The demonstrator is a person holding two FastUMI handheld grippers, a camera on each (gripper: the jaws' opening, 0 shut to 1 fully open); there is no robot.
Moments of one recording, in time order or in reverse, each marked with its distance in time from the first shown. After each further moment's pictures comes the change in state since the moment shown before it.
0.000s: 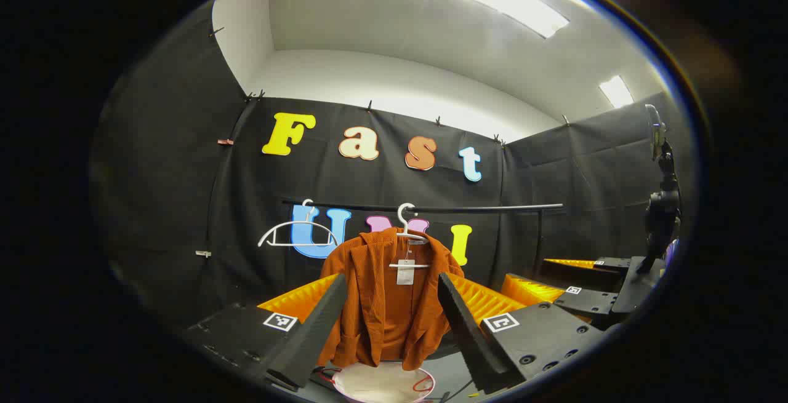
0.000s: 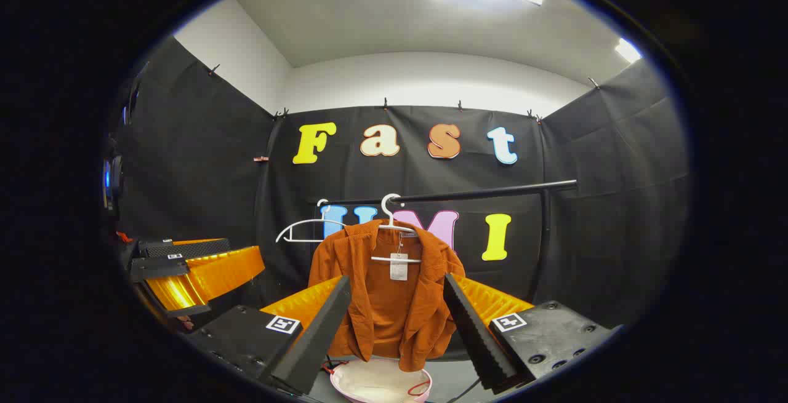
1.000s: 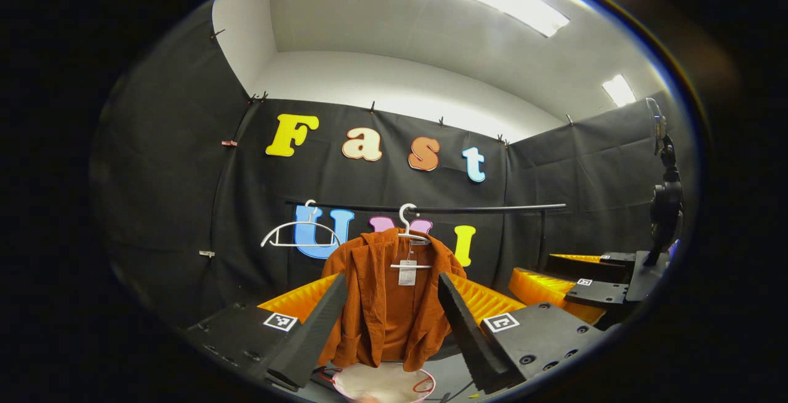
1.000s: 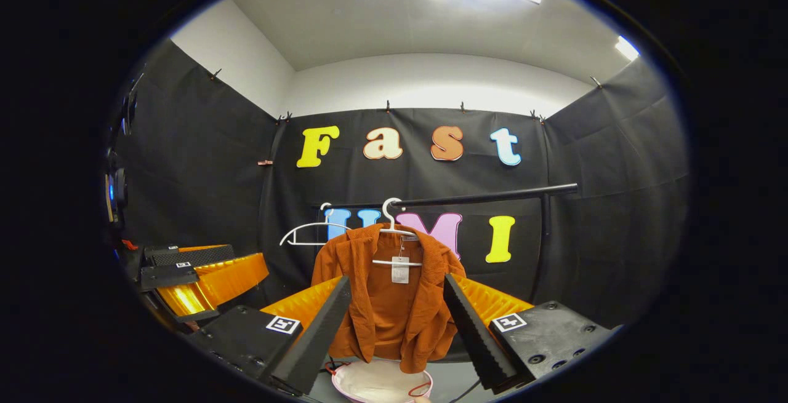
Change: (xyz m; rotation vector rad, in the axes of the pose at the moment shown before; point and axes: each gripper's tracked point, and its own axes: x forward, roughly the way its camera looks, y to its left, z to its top) left arm 0.003 -0.007 0.001 -0.006 0.000 0.003; right arm -0.002 -0.007 0.008 0.014 -0.005 0.026
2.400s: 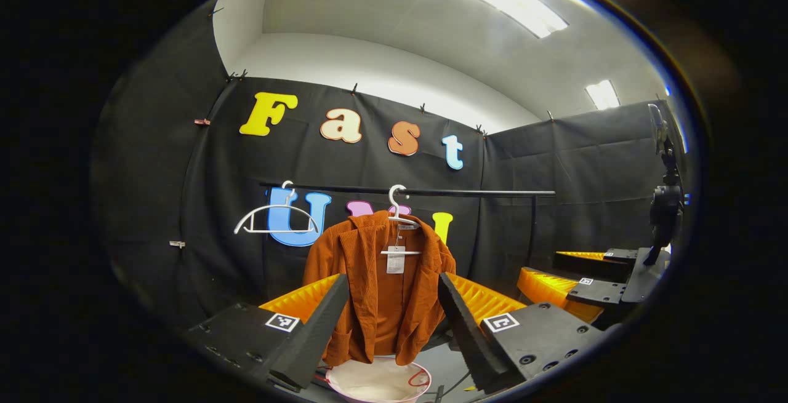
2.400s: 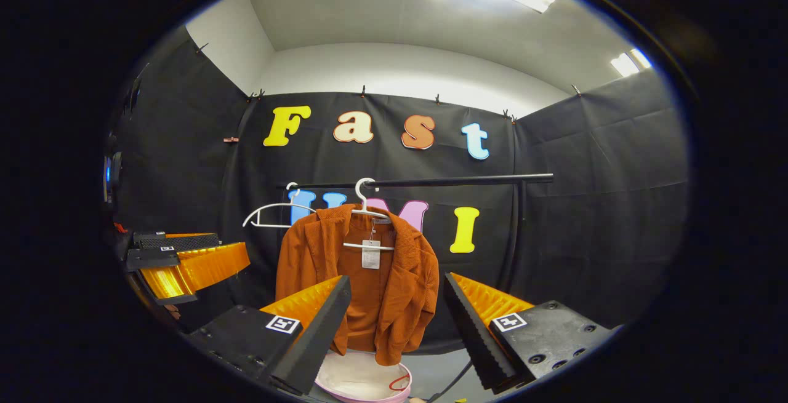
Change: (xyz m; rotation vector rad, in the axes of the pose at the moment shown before) left arm 0.044 0.032 -0.037 -0.028 0.065 -0.149; right arm 0.021 -0.010 -0.039 -0.080 0.054 -0.192
